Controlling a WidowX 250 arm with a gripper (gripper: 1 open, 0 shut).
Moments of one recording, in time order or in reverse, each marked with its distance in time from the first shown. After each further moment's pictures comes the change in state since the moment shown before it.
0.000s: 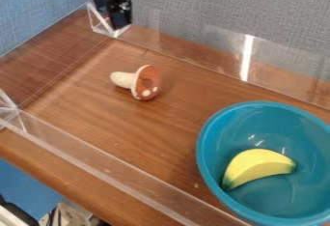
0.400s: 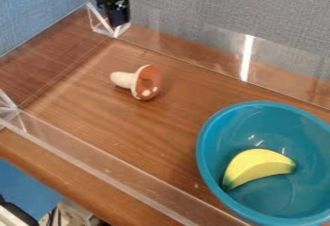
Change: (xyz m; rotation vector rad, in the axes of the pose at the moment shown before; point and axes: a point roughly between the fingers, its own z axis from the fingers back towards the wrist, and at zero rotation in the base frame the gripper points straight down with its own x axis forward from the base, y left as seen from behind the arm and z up) arm -0.010 0.021 0.003 0.001 0.007 -0.054
